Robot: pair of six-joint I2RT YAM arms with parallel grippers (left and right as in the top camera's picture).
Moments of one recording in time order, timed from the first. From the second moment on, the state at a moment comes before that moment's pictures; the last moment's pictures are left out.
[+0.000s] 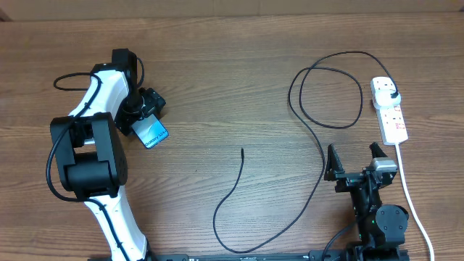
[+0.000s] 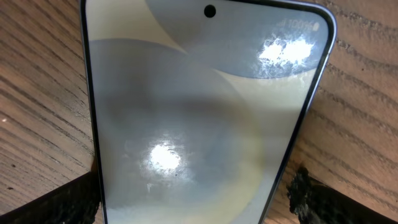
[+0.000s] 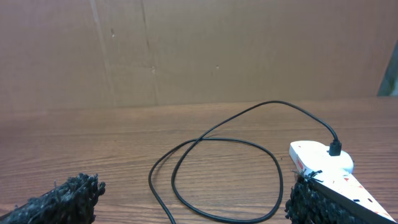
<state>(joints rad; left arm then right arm) 0.08 2.16 1.57 -0.96 -0.01 -0.70 0.03 0.01 0.02 -0.04 -0.03 0.07</state>
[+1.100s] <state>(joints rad) 0.08 2.16 1.57 -0.96 -0.01 -0.70 0.03 0.01 0.02 -0.04 -0.03 0.07</state>
